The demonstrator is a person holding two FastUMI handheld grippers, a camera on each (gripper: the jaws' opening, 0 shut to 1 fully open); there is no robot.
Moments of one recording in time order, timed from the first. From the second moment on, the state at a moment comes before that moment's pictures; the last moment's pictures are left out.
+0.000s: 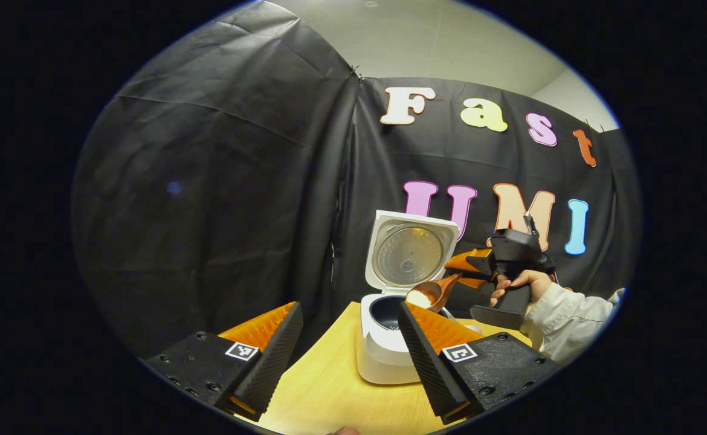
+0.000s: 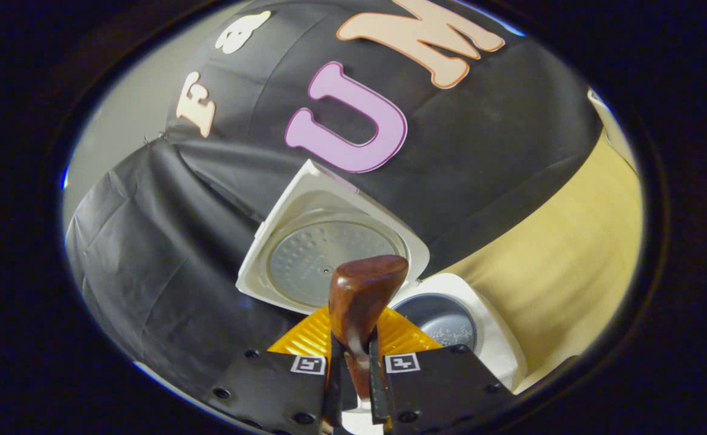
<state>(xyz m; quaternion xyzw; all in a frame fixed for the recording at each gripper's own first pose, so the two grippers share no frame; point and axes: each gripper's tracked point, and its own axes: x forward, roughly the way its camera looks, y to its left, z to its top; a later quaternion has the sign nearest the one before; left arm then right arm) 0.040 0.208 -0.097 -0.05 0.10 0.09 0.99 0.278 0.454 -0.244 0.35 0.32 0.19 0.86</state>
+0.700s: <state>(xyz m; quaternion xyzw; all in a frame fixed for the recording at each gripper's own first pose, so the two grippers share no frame) 0.037 0.216 -0.111 -0.07 0.11 0.10 0.99 0.290 0.459 -0.282 0.07 0.27 0.21 0.94</state>
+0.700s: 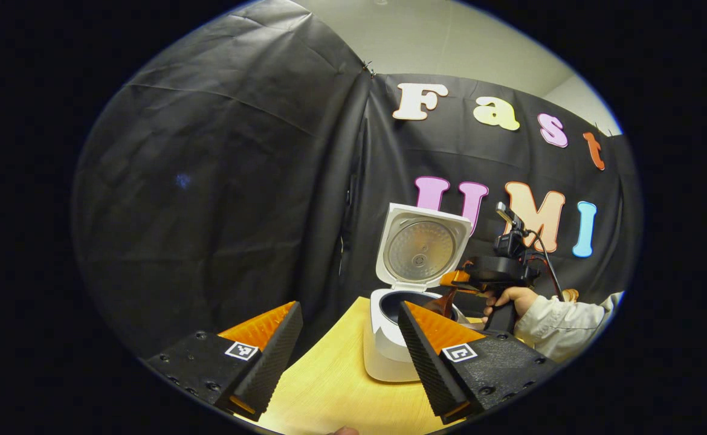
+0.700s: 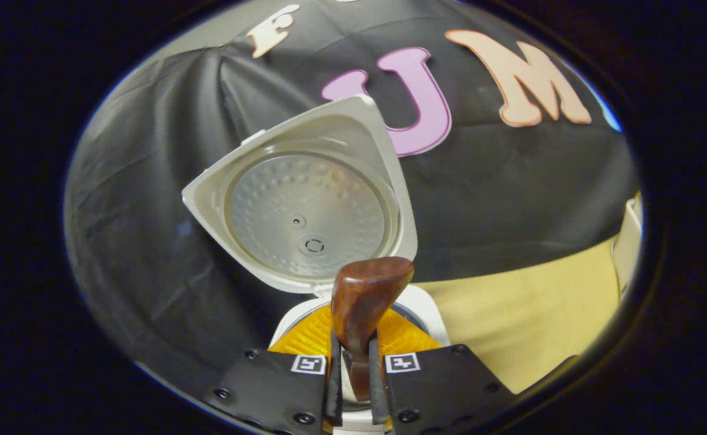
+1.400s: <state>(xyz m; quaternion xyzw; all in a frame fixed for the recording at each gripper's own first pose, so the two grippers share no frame) 0.040 0.210 -0.111 -0.06 0.11 0.09 0.99 0.256 0.506 -0.209 -0.25 0.02 0.30 0.92</state>
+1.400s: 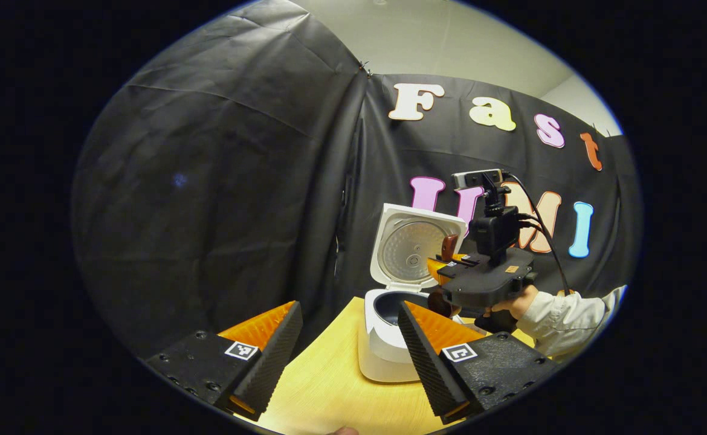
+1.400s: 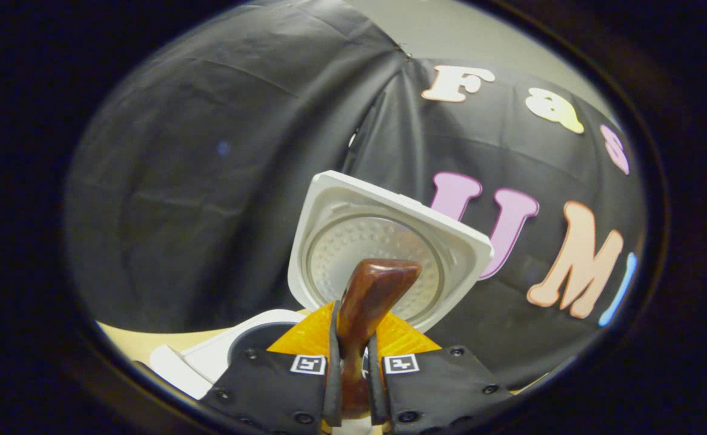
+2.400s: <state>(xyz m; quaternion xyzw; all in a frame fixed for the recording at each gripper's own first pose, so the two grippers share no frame) 0.075 0.140 -0.078 -0.05 0.08 0.02 1.00 0.235 0.369 -0.093 -0.02 0.09 0.27 0.96</state>
